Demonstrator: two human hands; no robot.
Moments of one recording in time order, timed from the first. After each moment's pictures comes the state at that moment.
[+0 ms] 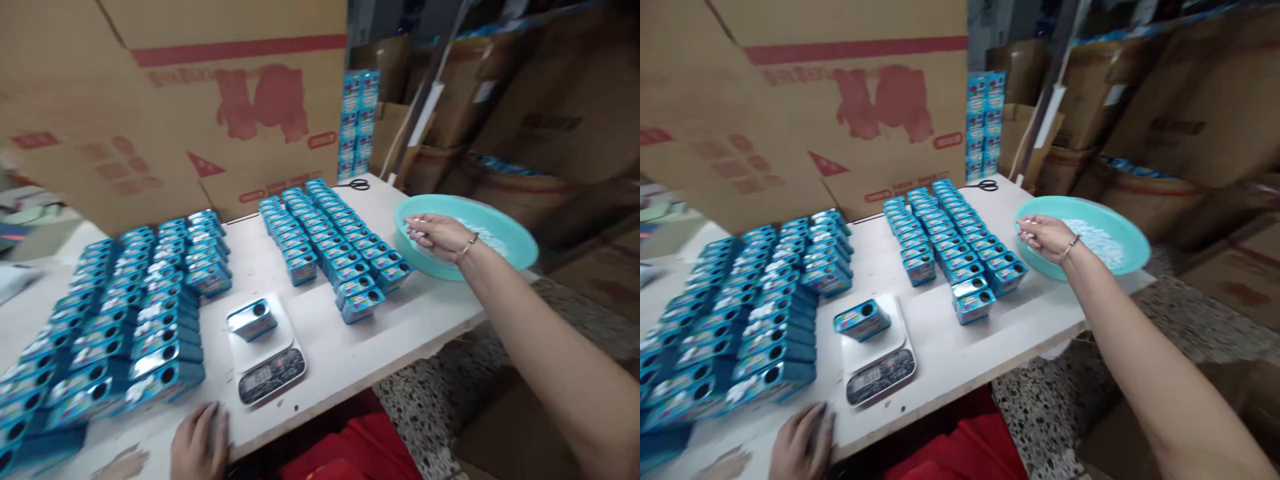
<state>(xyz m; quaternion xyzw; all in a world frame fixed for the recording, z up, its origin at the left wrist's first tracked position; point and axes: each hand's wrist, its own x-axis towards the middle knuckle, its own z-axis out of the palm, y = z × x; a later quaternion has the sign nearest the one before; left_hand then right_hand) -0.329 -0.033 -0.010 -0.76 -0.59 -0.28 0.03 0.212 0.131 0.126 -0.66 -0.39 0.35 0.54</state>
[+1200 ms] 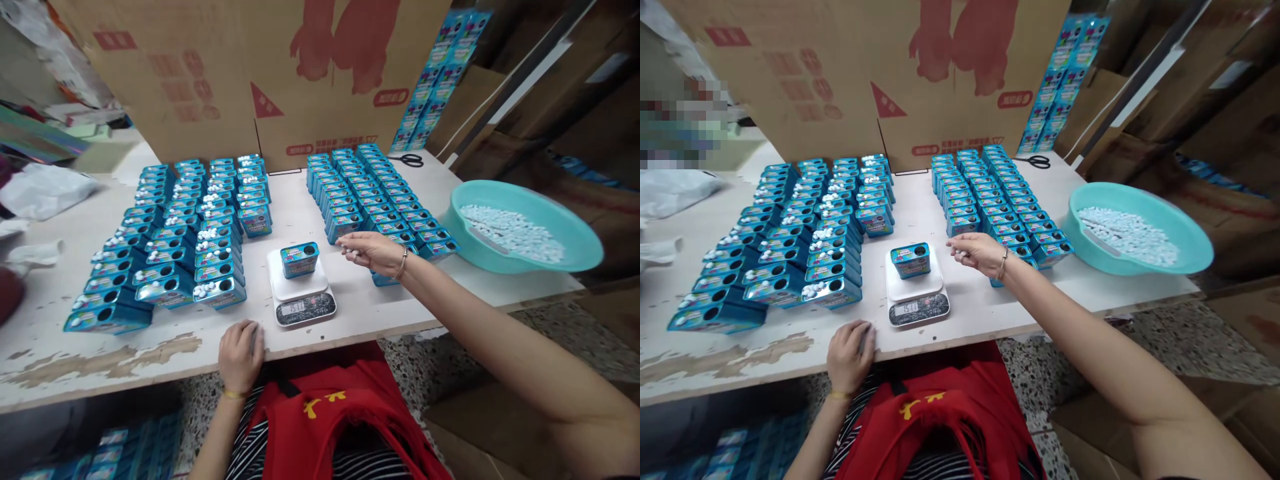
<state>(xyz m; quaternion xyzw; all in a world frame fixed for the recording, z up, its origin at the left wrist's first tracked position) -0.321 -0.051 -0.012 -0.75 -0.60 -0.28 0.05 -0.016 0.091 0.125 -0.54 -0.35 0.67 0.37</state>
